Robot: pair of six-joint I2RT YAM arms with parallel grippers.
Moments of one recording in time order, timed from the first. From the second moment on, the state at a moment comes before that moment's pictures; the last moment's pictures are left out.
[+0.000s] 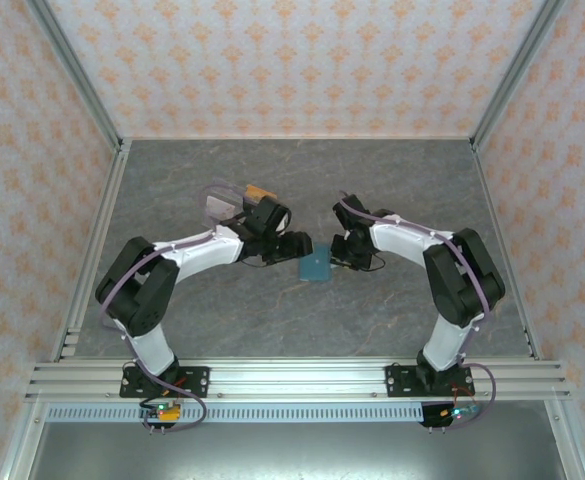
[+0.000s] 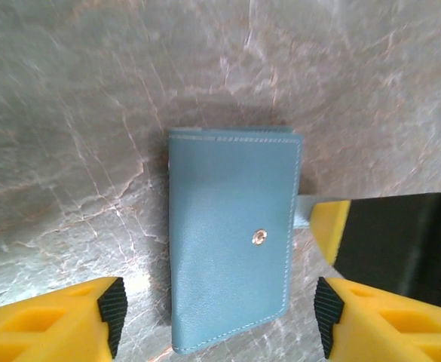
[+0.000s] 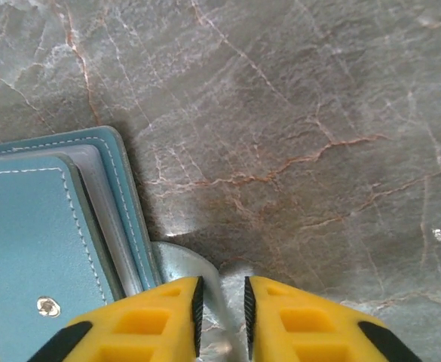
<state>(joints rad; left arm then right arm) -0.59 1.72 1.08 -0.31 0.25 -0.81 0.49 1.75 1.07 -0.63 -0.15 0.71</state>
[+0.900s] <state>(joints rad) -0.54 1.34 0.93 -0.39 -0.18 -0.94 0.56 1.52 1.13 -0.62 -0.29 0.58</state>
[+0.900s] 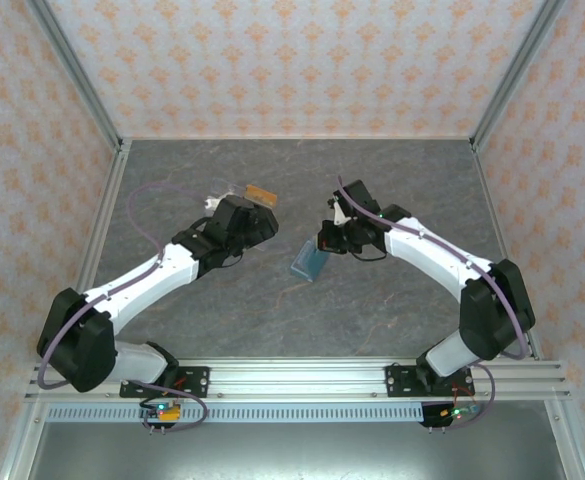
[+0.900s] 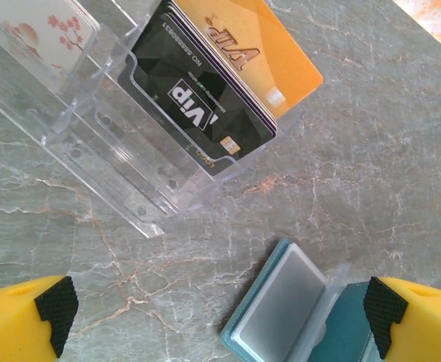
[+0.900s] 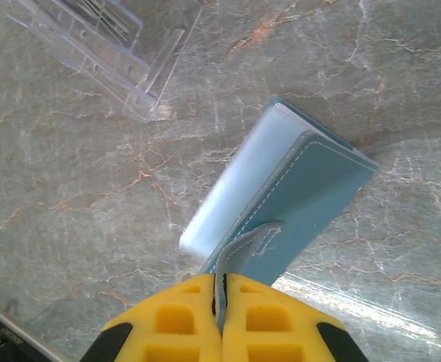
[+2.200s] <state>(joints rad) -0.71 1.87 1.20 -0.26 0.08 -0.89 0.36 1.59 0.94 -0.62 -0.11 0.58</state>
